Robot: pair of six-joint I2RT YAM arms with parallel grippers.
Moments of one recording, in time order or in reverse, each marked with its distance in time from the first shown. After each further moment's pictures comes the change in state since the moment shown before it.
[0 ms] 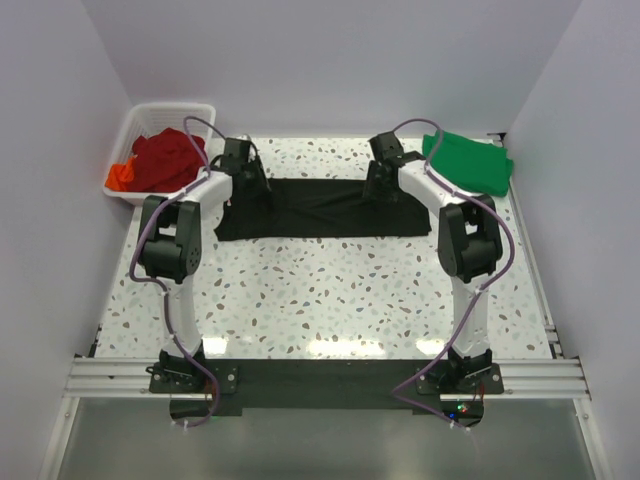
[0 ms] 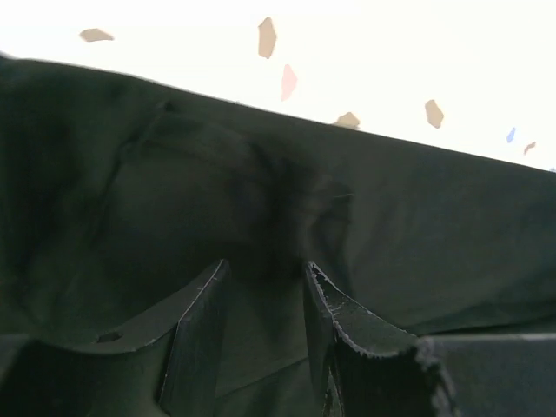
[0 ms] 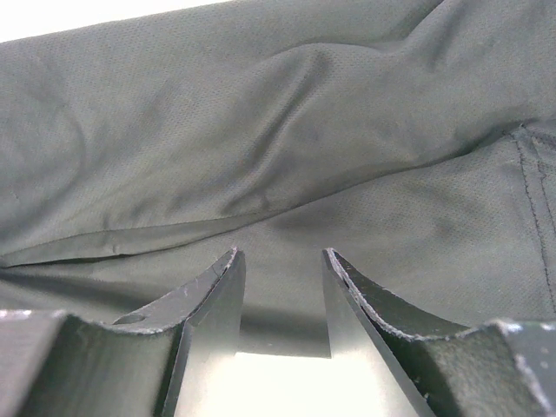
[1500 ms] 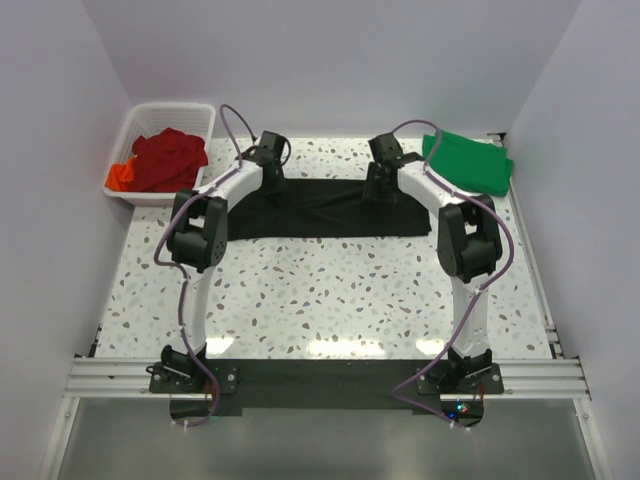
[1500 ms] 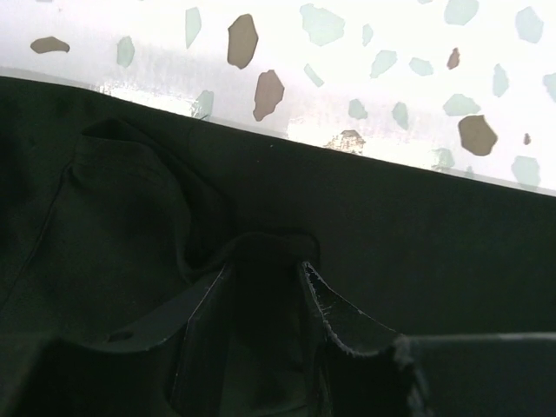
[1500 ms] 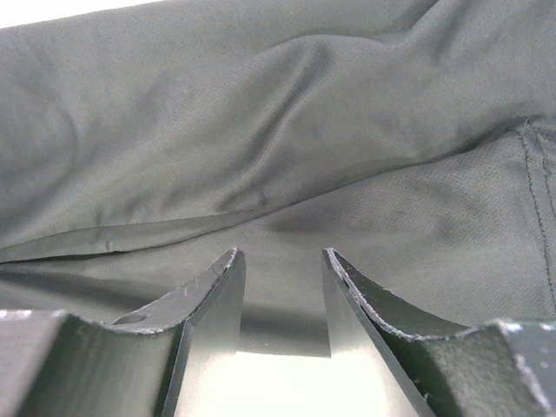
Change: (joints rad) left arm -0.132 0.206 0.332 -0.253 -0.260 -0.001; right arm 0.003 0.000 -0.008 0.002 0.000 -0.010
